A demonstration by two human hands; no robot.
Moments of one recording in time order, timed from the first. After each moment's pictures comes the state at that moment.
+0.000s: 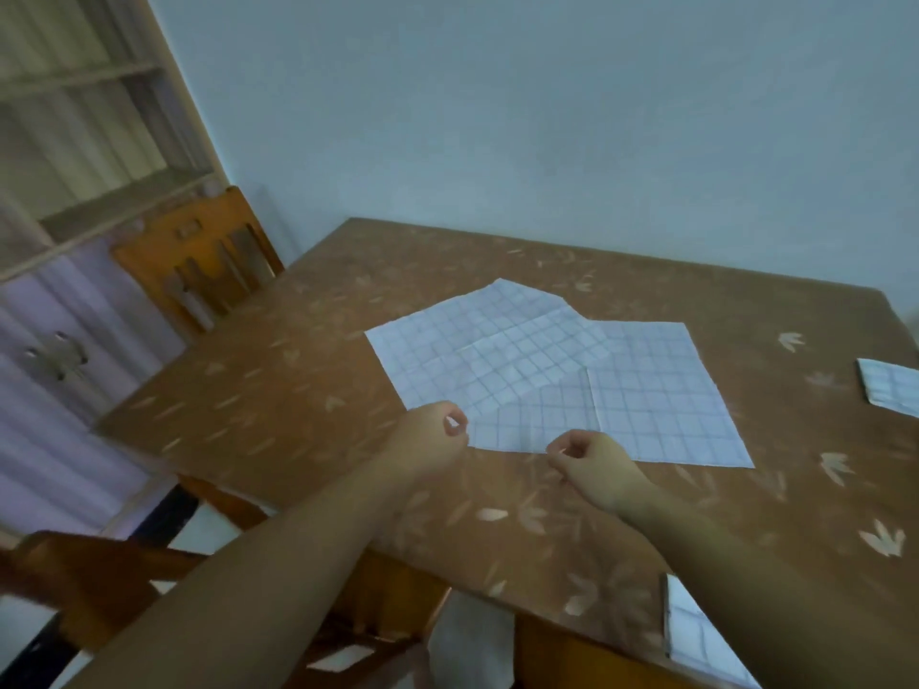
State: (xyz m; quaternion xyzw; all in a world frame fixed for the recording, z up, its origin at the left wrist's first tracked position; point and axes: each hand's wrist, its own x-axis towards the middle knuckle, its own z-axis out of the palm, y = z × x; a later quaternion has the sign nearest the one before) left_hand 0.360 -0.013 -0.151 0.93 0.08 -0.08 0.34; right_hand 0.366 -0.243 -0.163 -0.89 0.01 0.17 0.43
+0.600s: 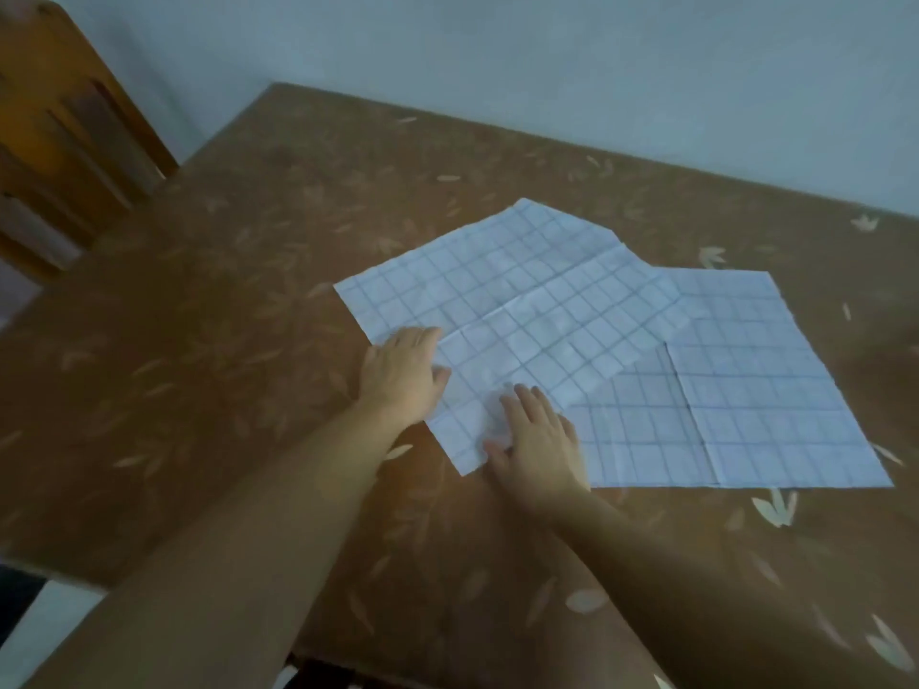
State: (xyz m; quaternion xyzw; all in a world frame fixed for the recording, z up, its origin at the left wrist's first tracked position) left_hand 0.569 0.111 -0.296 0.99 -0.02 -0.04 0.14; right_hand 0.491 -0.069 -0.290 -0.98 -0.05 0.12 0.15
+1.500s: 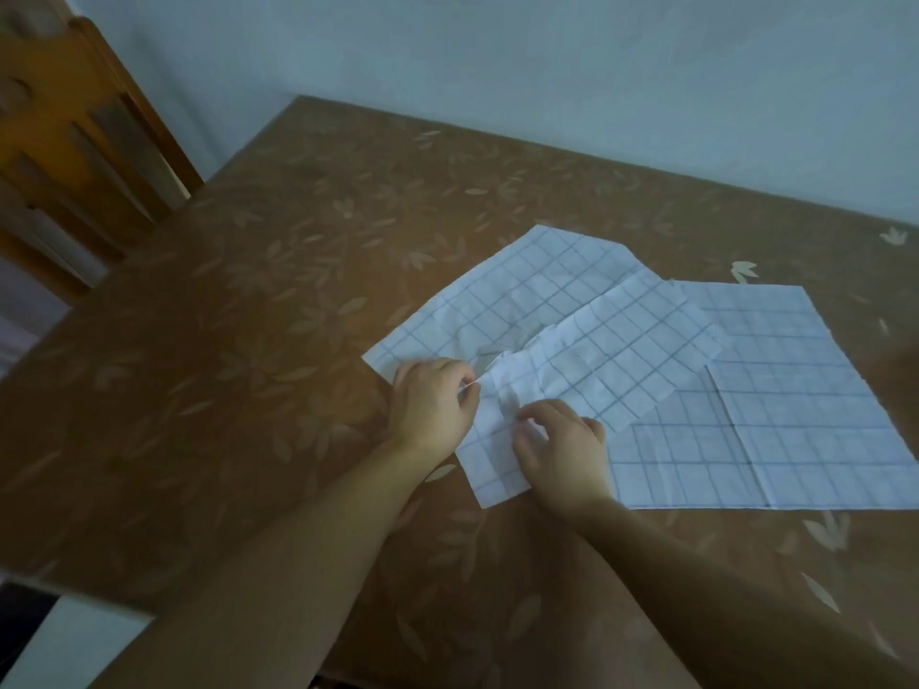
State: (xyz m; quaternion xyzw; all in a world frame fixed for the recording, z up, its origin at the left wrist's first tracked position) left_hand 0.544 0.129 -0.296 0.95 -0.05 0.11 0.29; right_hand 0.503 -0.040 -0.293 -0.96 -0.02 -0.01 0.26
